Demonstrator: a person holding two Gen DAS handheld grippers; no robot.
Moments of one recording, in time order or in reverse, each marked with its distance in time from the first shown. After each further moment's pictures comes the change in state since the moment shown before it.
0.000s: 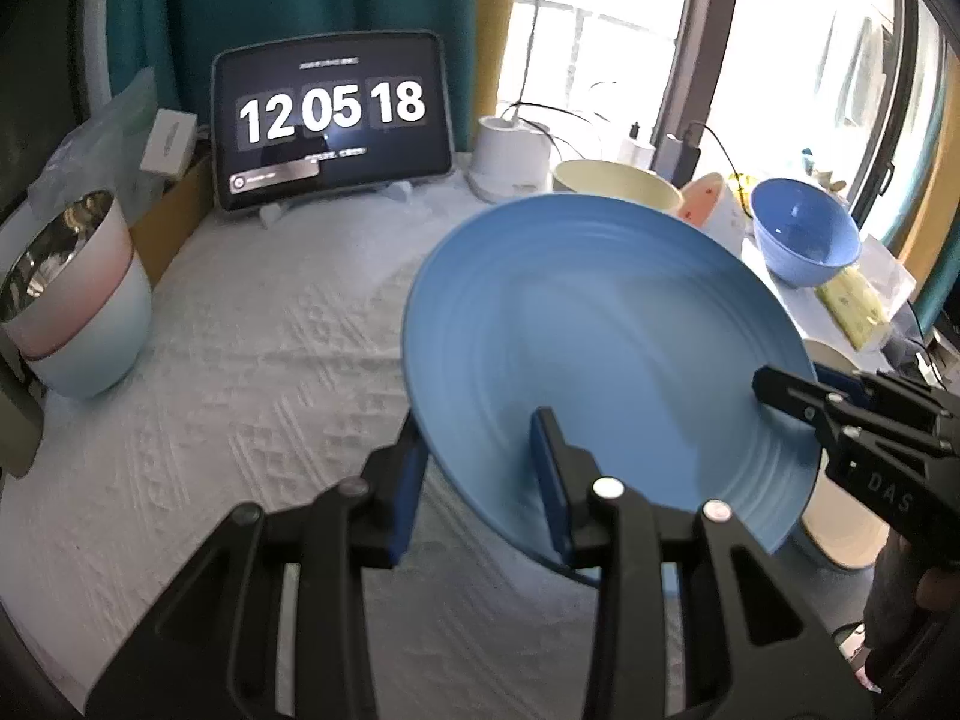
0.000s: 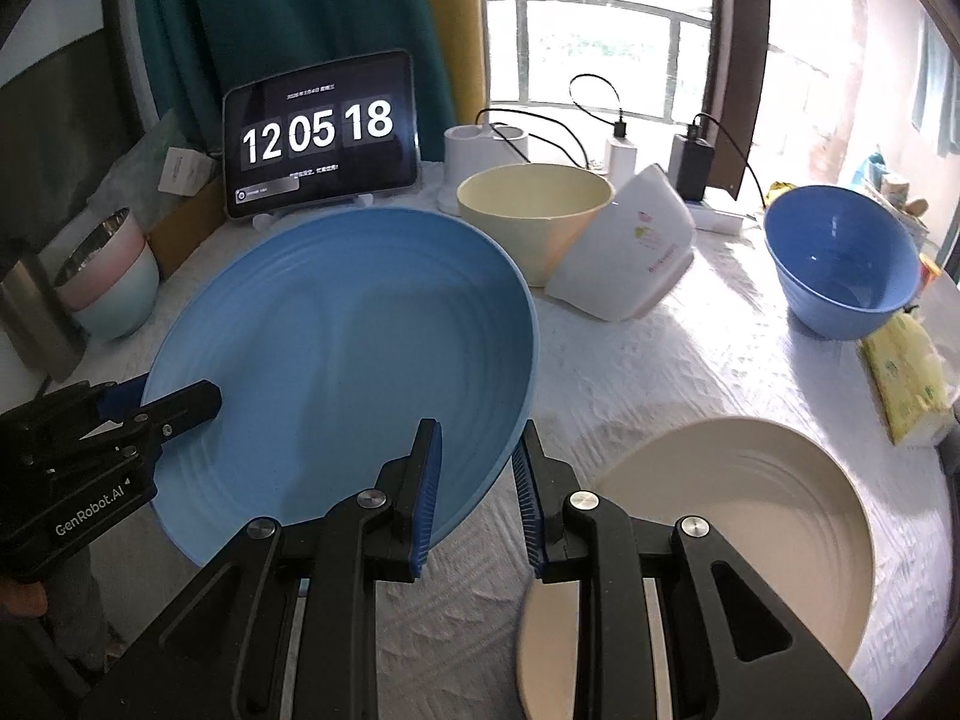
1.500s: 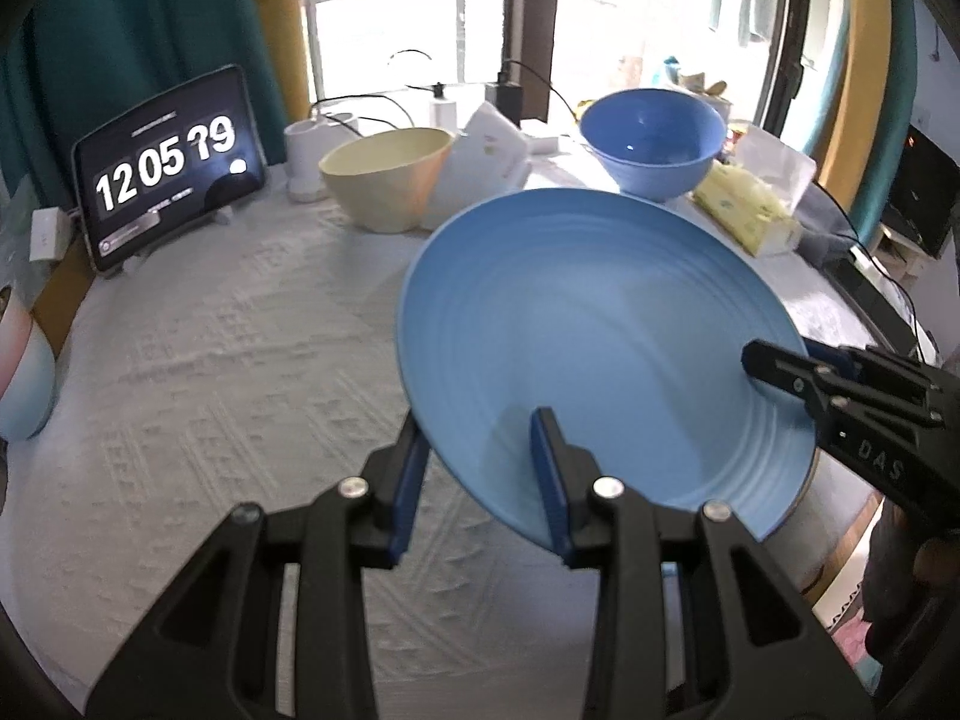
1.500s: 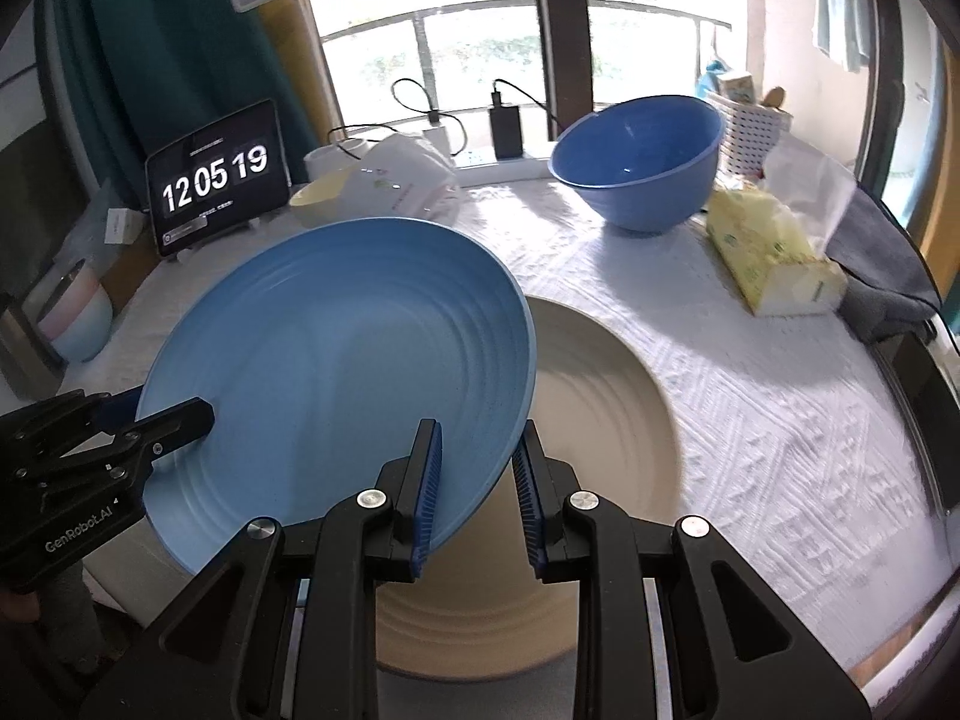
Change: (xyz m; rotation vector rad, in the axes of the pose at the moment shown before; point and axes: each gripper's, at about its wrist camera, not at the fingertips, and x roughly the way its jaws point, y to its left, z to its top) left arm -0.007 -0.147 -0.029 0.211 0.048 -0.094; right arm -0.068 -0.125 -0.077 0.182 -0.039 -0.070
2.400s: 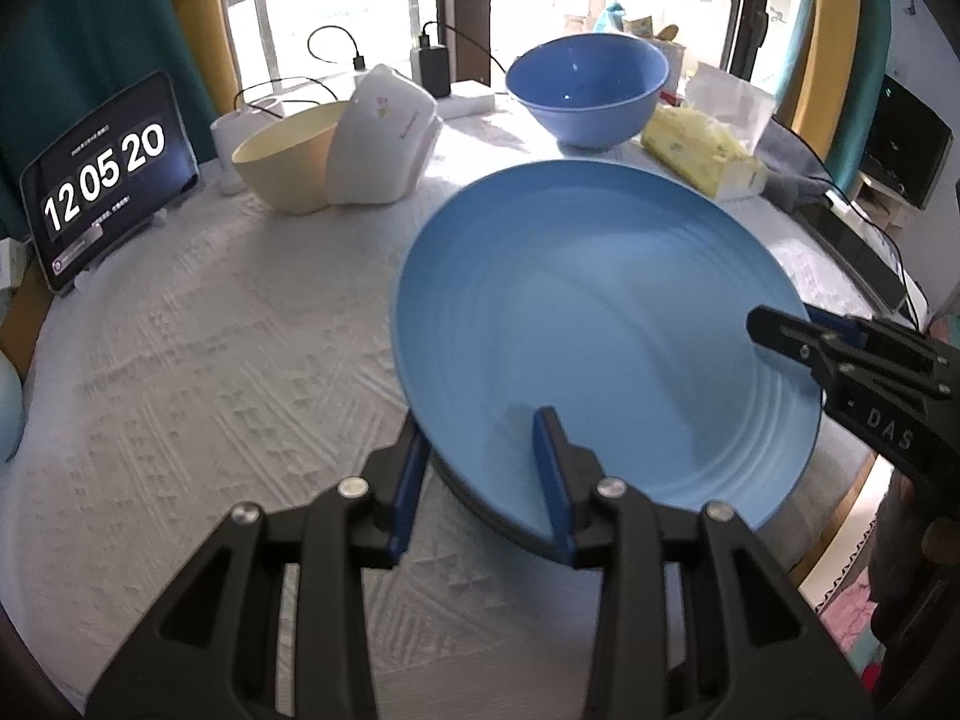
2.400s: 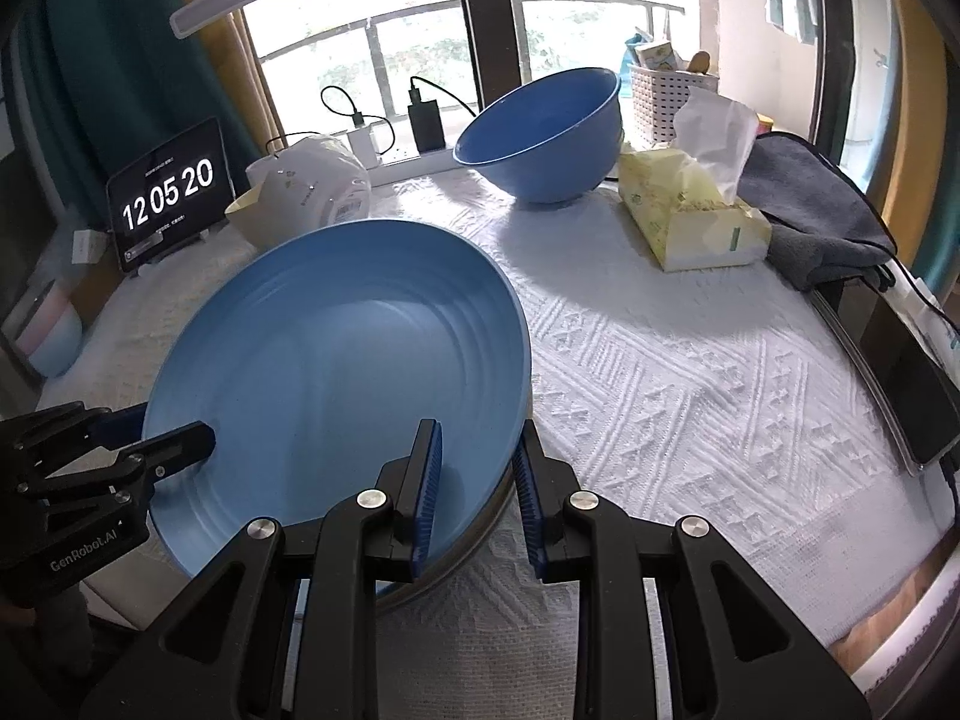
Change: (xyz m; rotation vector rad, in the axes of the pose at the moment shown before) left arm 0.021 -0.048 -0.001 0.079 0.081 -0.030; right arm -0.008 -0.051 -0.023 0.067 -0.003 -0.054
